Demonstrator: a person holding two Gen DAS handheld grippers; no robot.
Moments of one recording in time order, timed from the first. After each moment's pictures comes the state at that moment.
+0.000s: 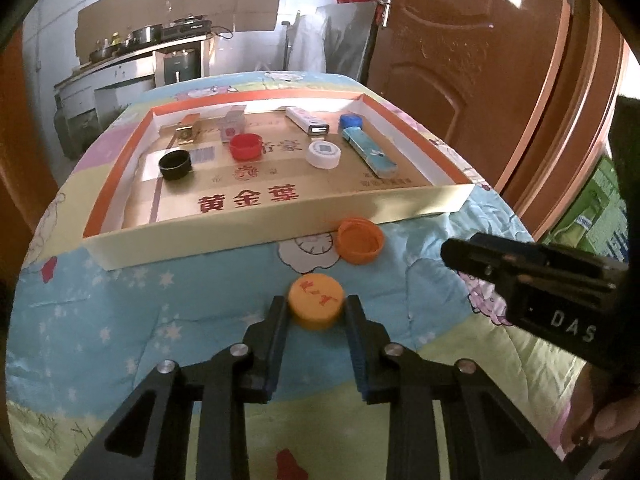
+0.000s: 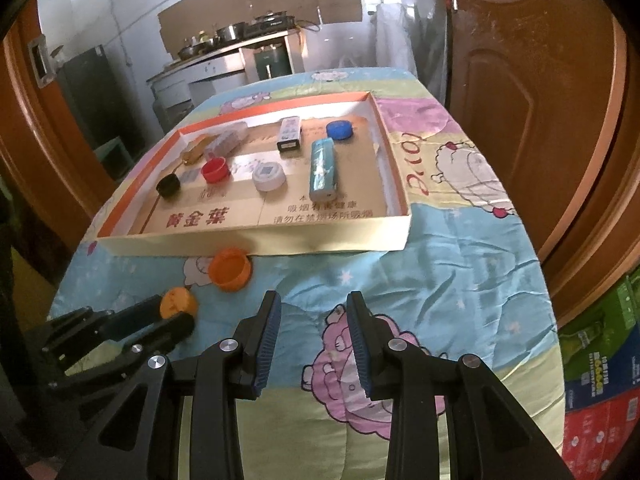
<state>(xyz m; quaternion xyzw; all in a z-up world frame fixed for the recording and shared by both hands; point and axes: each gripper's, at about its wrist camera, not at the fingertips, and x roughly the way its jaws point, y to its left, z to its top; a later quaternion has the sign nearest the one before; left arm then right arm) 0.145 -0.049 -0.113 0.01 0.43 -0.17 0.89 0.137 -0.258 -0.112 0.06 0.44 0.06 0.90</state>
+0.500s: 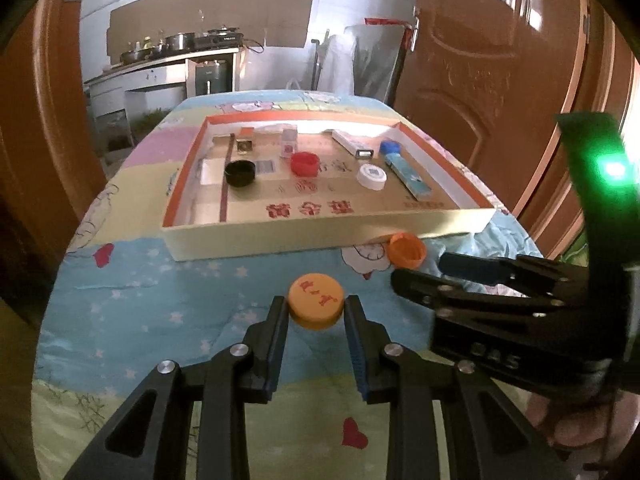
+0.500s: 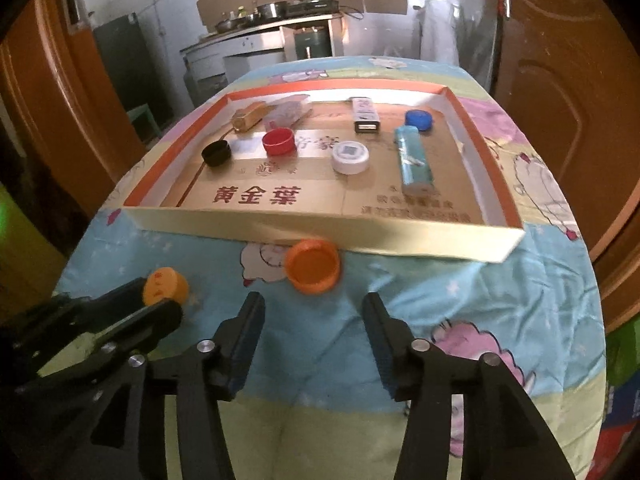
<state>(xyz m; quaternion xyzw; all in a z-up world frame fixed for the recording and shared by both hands) 0.129 -0.009 -0.097 -0.01 0.40 -0.14 0.91 0.156 -0.200 -0.124 0.02 0.45 0.11 0.89</state>
